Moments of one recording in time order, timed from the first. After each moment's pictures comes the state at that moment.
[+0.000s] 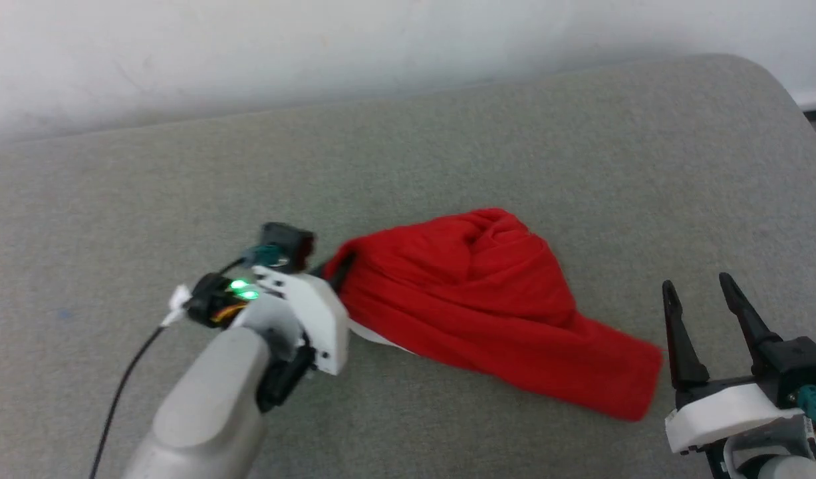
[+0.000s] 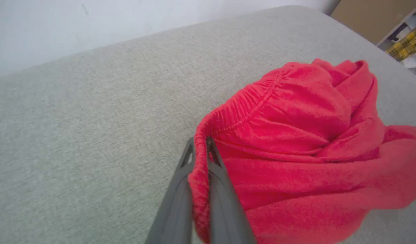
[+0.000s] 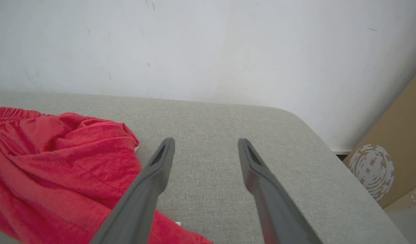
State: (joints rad) left arm -0.52 0.22 -0.51 0.49 -0.45 -0.09 0.17; right arm 0.04 -0.05 -0.08 -0.06 -0.02 0.13 -0.11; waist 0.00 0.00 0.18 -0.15
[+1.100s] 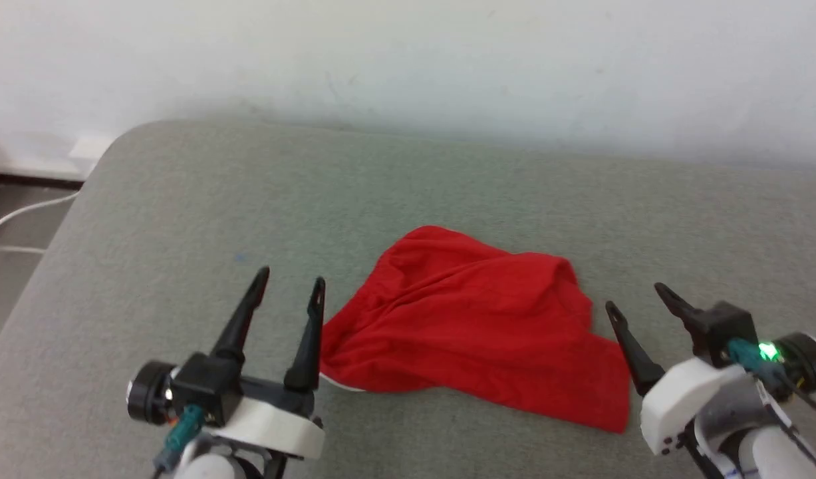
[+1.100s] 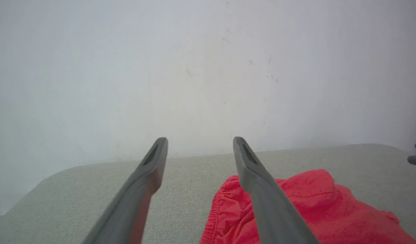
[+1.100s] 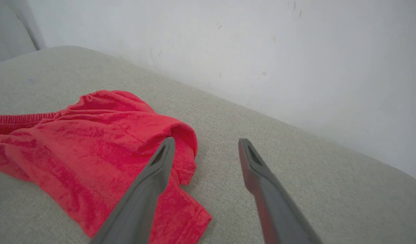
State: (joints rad) left arm -0.07 0.22 -0.26 -0.02 -0.22 0.02 -0.26; right arm -0.02 -0.19 0.10 -0.02 0.06 0.13 0.11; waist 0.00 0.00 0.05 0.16
